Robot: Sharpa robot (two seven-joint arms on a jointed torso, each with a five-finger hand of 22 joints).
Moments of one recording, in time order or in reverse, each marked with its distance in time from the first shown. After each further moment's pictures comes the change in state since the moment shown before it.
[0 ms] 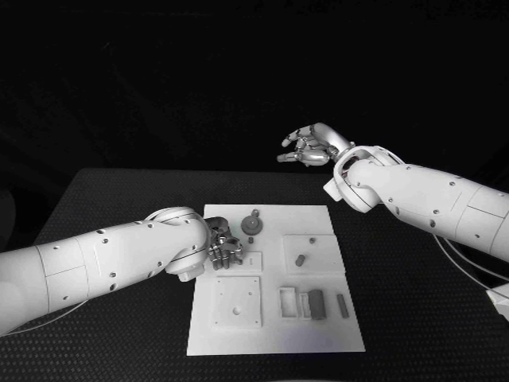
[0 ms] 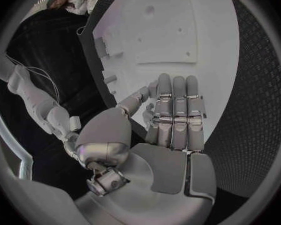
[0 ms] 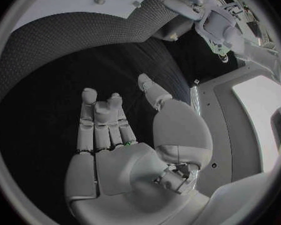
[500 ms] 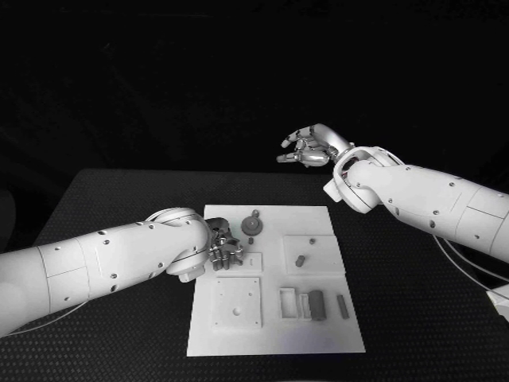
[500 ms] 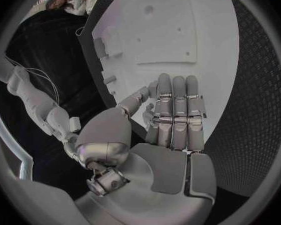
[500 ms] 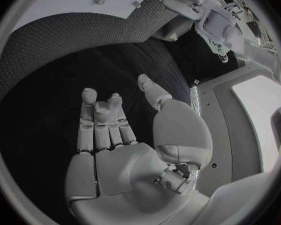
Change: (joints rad) left arm -0.001 0.003 0.000 -0.001 -0.009 -0.001 -0.004; left_hand 0.000 0.000 0.000 0.000 -0.002 -0.001 -0.001 -0.002 0.003 0.000 0.000 0.004 0.003 0.000 0.000 0.004 -0.002 0.000 0.000 0.001 -0.003 0.005; right arm 0.000 0.000 0.000 0.001 0.000 0.001 0.000; right_hand 0.000 0.000 0.000 0.000 0.000 -0.003 0.001 0.000 0.000 0.000 0.000 0.000 -0.001 0.000 0.000 0.000 -0.001 -0.001 0.000 0.000 0.000 0.000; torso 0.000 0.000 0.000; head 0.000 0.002
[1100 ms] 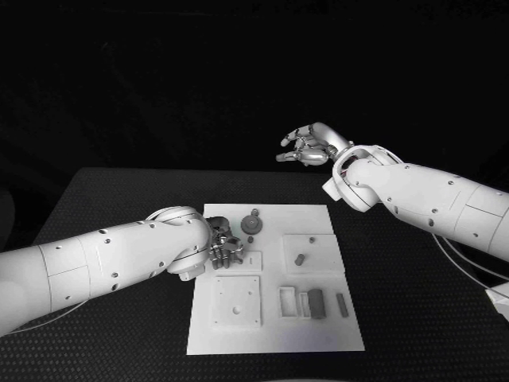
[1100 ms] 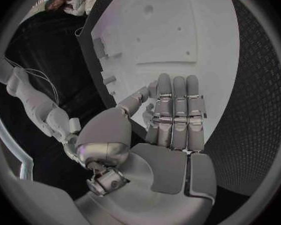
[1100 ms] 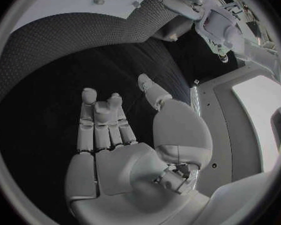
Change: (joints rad) left arm 0.000 0.006 0.000 -0.003 -0.006 0.000 -0.007; left_hand -0.001 -0.002 0.000 0.000 -0.002 0.000 -0.001 -0.006 0.005 -0.007 0.001 0.000 0.003 0.000 0.000 0.004 -0.001 0.000 -0.002 0.005 0.004 0.005; right arm 0.000 0.003 0.000 -0.003 0.000 0.001 0.000; right_hand 0.000 0.000 -0.003 -0.003 0.000 0.003 0.003 0.000 -0.001 0.000 0.000 0.000 -0.001 0.000 0.000 0.000 -0.001 -0.005 0.000 0.000 -0.004 0.000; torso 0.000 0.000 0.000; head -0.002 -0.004
